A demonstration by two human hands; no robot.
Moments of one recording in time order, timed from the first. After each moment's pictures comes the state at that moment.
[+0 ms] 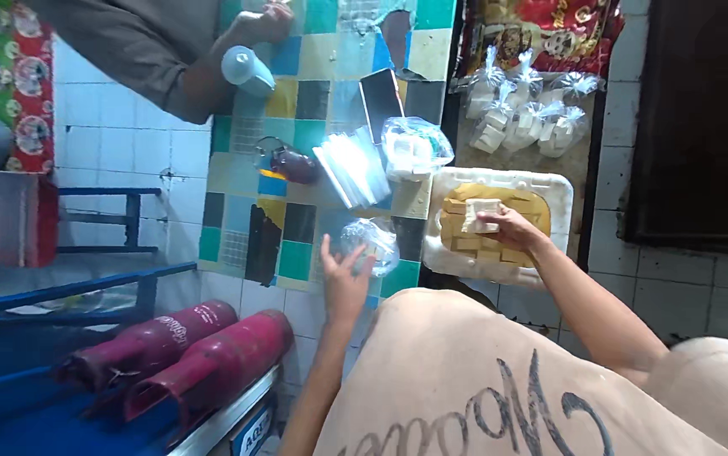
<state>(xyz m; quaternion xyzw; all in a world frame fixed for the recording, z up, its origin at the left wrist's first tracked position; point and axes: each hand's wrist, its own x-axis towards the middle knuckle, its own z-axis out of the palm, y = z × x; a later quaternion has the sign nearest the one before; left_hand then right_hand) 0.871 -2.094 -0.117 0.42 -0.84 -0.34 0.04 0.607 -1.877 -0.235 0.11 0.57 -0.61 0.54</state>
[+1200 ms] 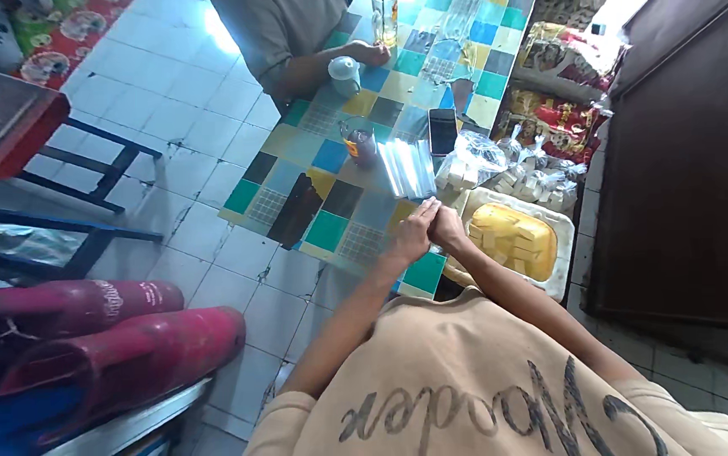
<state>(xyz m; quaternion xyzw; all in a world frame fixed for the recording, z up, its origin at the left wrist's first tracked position) 0.858 -2.104 -0.113 0.17 -0.91 -0.37 0.05 0.753 -2.043 -0.114 -0.29 0.88 -0.17 0.34</state>
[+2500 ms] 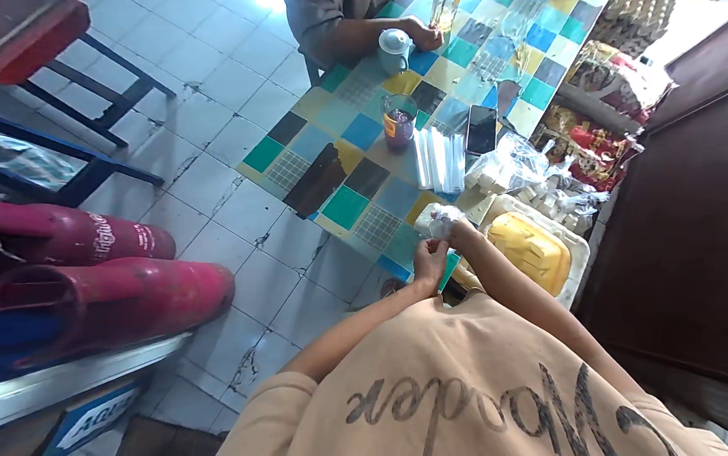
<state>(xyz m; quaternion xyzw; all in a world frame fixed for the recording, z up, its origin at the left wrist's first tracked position) 0.878 -2.042 -0.153 0.53 -0.44 -0.72 0.10 0.767 -2.061 -0.174 0.00 0.68 -0.52 0.51</state>
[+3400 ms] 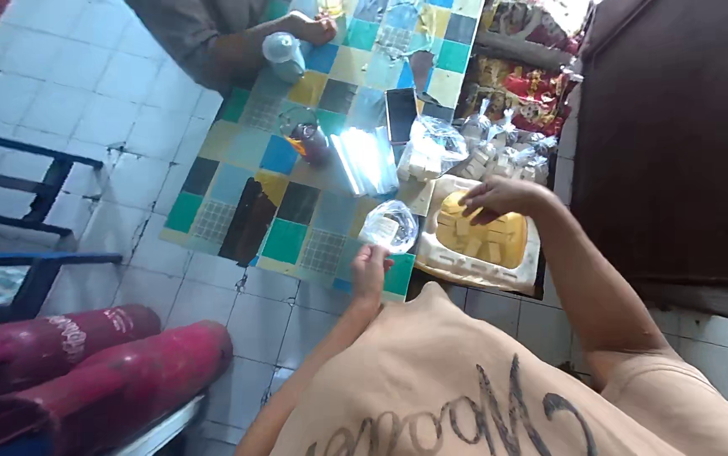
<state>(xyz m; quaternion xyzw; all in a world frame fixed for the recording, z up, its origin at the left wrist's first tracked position) 0.872 -2.056 -0.135 0.50 -0.51 -0.69 0.10 0.603 -1.953 -0.082 -0.21 0.77 -0.21 0.57</state>
